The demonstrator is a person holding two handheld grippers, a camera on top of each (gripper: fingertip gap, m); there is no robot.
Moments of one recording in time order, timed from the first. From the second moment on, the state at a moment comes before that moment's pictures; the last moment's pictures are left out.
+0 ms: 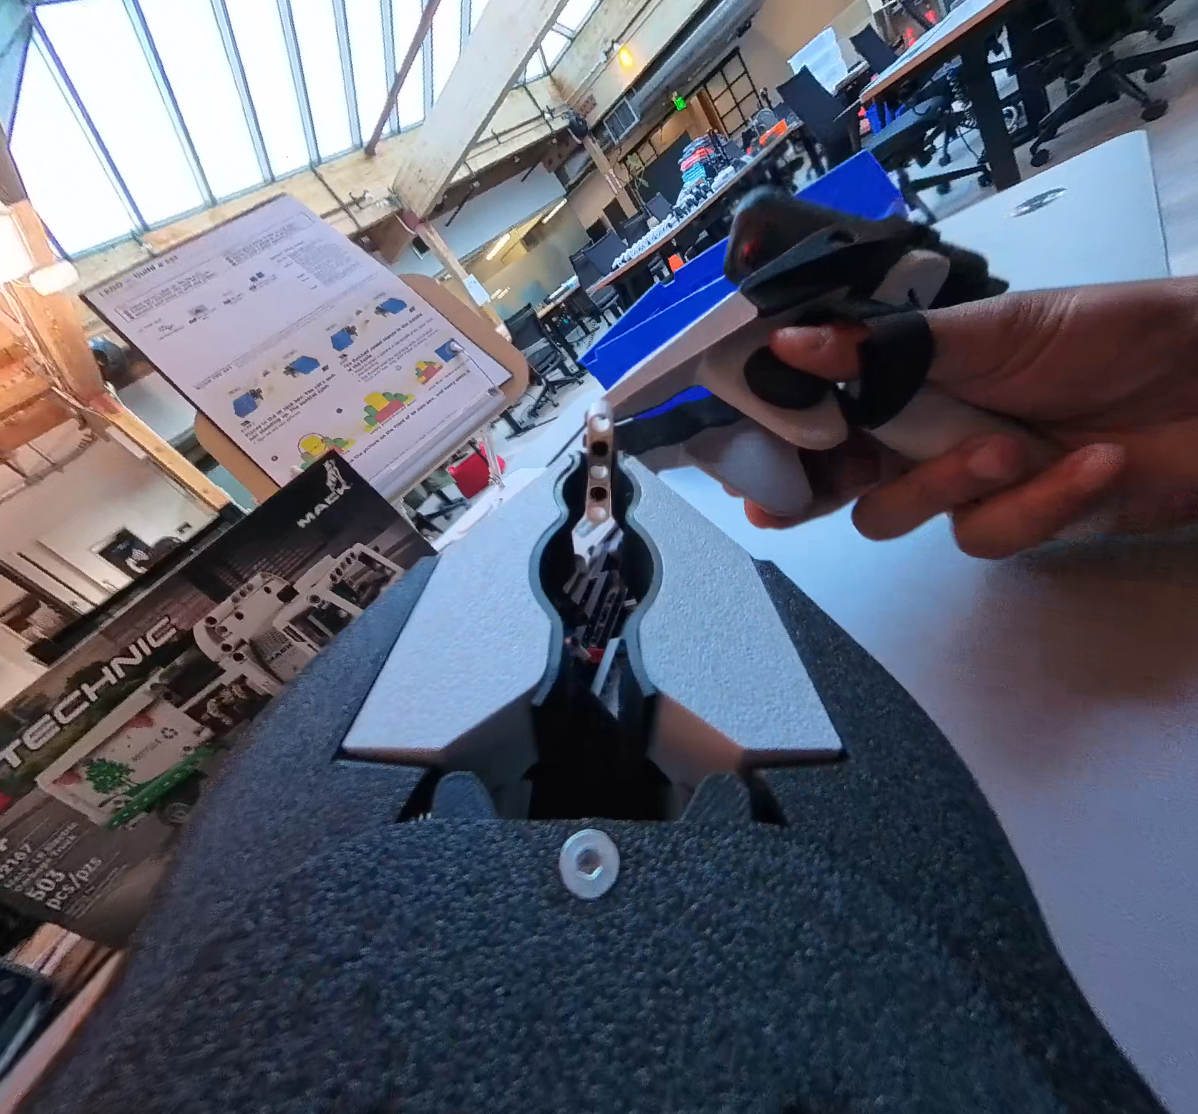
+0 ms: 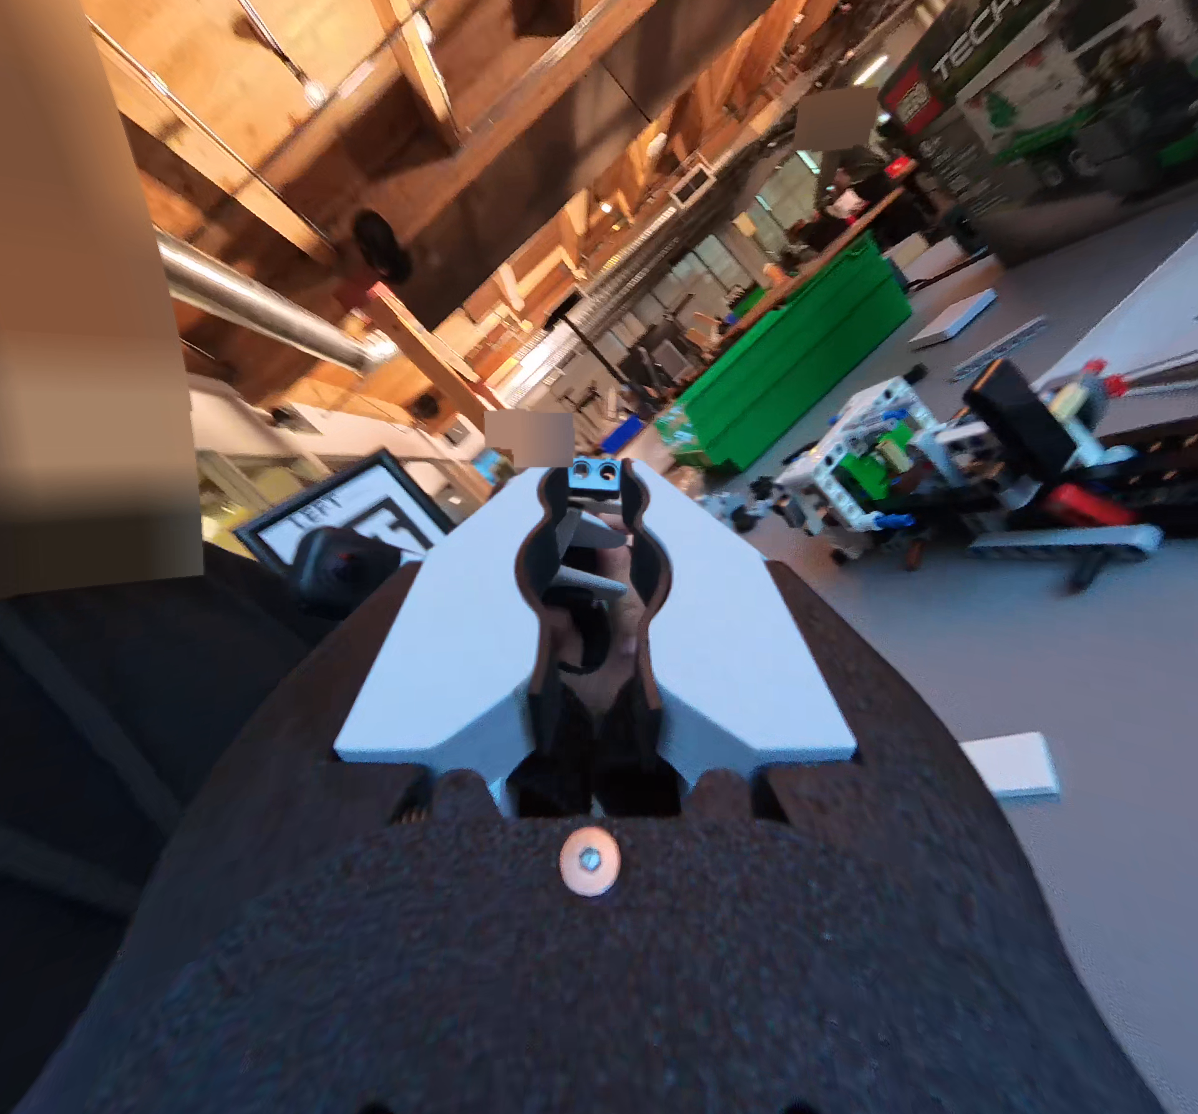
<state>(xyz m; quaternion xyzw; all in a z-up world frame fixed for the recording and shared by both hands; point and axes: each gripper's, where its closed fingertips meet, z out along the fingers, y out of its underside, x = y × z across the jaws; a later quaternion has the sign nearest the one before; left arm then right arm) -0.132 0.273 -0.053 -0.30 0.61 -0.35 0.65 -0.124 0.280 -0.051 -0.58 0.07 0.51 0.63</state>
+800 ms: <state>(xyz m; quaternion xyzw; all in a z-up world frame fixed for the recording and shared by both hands) -0.144 0.231 -0.036 -0.17 0.62 -0.41 0.64 -0.144 0.248 -0.038 -0.43 0.04 0.79 0.44</state>
